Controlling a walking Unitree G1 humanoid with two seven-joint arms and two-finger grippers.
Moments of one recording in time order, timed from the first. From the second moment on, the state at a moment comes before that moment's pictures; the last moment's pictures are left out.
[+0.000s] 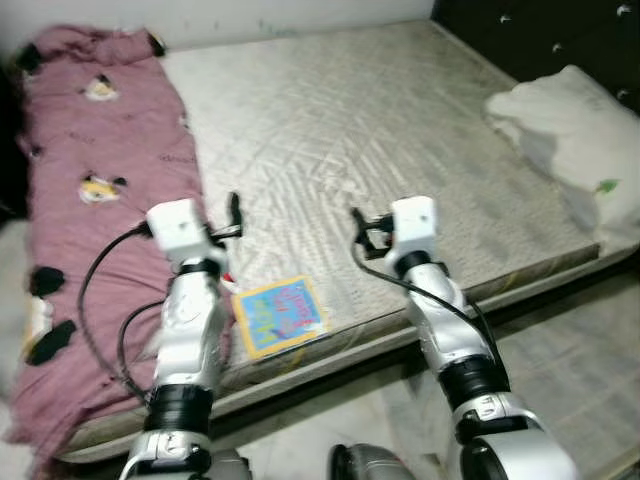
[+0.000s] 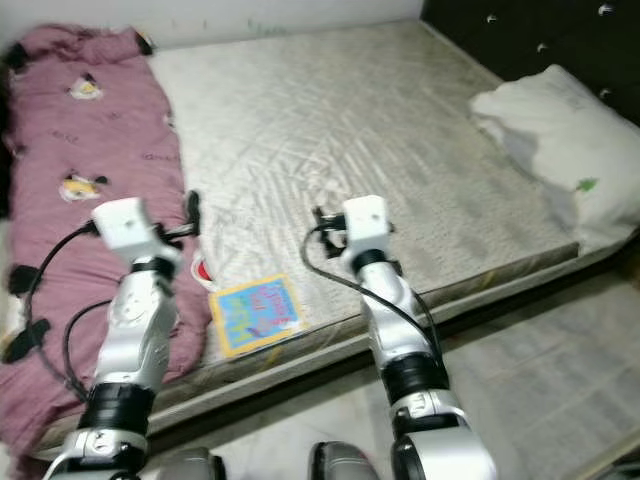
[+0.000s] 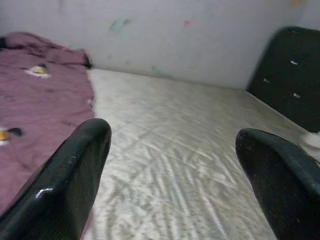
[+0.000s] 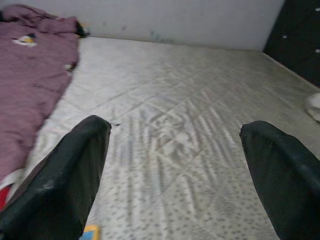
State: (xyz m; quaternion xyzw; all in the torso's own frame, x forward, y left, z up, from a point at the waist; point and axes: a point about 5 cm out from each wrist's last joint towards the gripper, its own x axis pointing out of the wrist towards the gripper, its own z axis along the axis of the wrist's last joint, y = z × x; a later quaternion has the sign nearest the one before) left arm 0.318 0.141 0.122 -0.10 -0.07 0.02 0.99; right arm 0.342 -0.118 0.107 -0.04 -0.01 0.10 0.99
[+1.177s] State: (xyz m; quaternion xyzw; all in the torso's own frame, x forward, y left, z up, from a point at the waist) left arm 0.287 0.178 0.107 -0.04 -0.03 0.08 1.00; right arm 0.324 -0.148 0.109 -0.03 -0.03 0.06 1.00
